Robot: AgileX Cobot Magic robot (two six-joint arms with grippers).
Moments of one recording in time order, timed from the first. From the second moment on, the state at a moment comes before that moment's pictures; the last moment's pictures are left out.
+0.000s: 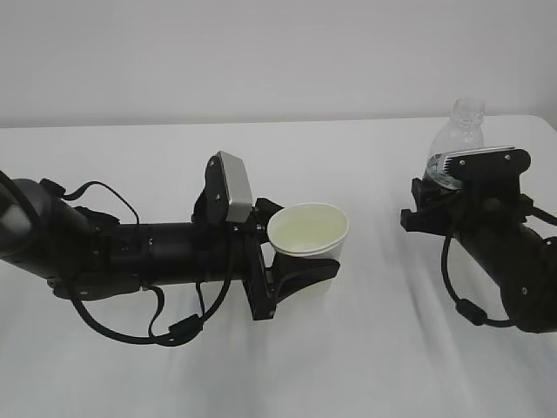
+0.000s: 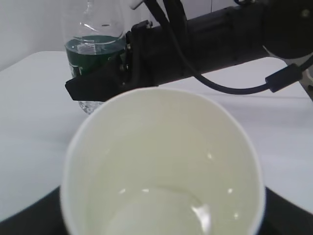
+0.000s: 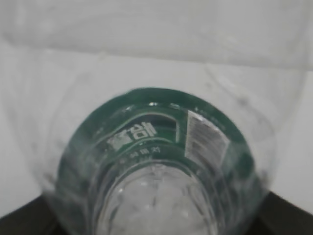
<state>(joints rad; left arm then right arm) -0.52 2.15 -0.93 0.94 -1.13 -0.32 0.23 2.08 -0.67 0.21 -1.08 -0.15</state>
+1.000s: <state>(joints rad) -0.52 2.15 -0.93 0.94 -1.13 -0.32 0.23 2.17 -0.67 0.19 -1.13 -0.12</state>
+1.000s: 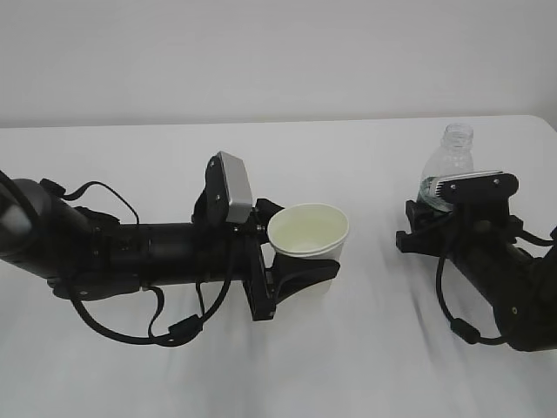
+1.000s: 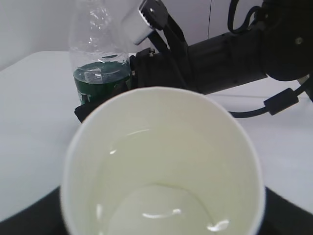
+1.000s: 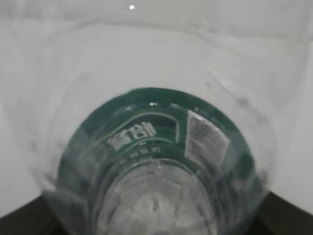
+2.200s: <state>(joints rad) -0.52 2.15 -0.93 0.95 -1.13 -0.32 0.23 2.09 -0.57 0.19 -1.14 -0.12</state>
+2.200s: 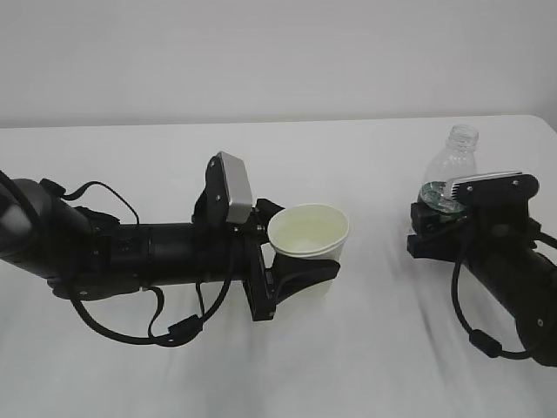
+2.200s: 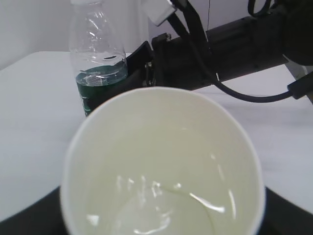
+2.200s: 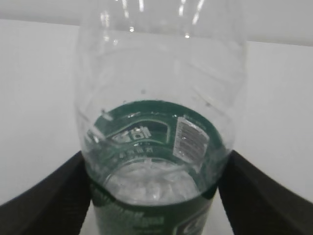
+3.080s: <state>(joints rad) -0.52 2.15 -0.93 0.76 -1.13 -0.29 0.23 2.00 -0.48 0.12 -1.14 -0.08</state>
